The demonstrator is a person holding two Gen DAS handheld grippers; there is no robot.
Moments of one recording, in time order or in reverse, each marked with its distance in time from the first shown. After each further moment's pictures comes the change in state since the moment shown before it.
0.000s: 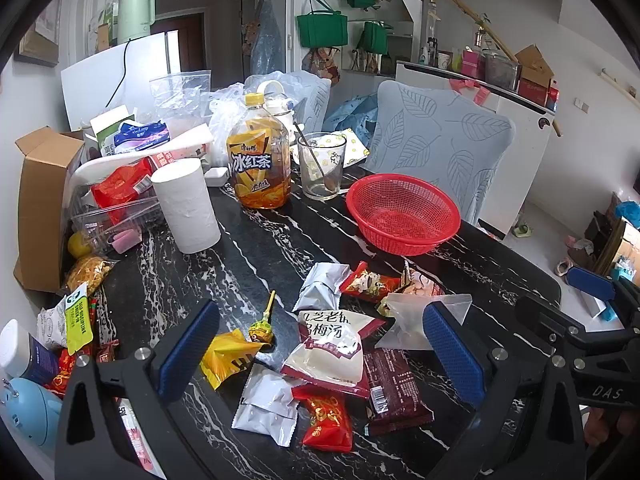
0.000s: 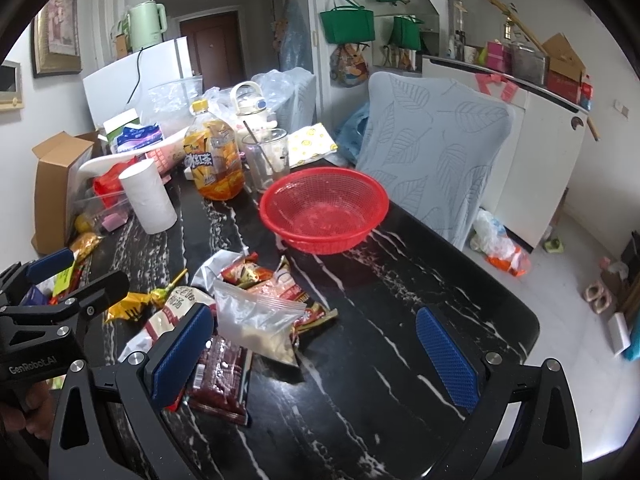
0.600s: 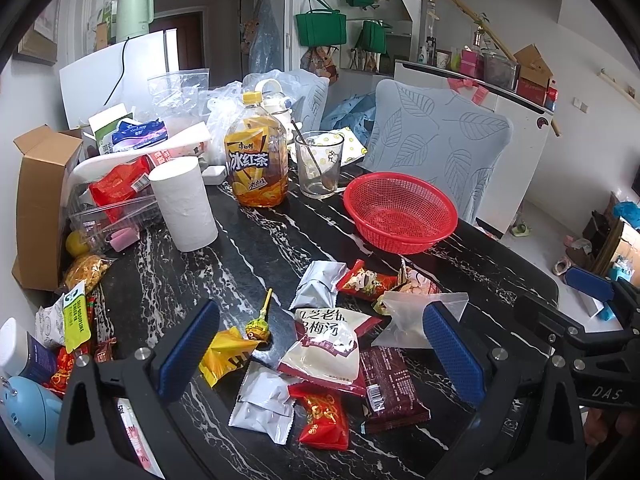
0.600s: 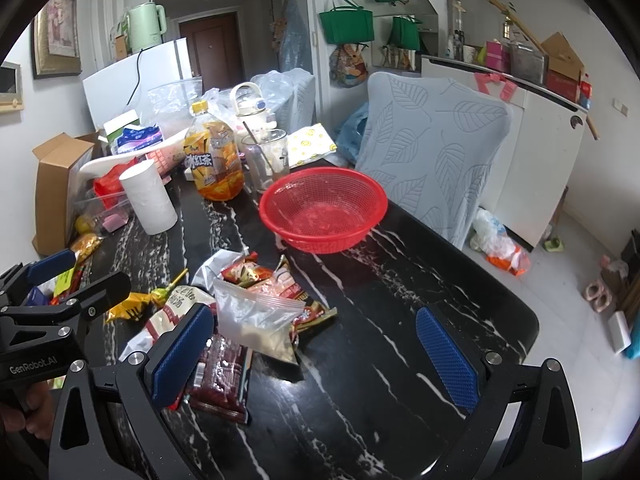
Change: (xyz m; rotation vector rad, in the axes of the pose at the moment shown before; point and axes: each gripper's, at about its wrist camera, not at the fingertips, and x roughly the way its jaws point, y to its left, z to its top) left arm -0.002 -0.002 -0.001 0.002 0.004 -0.005; right arm -0.001 0.000 0.000 0.000 0.000 0.002
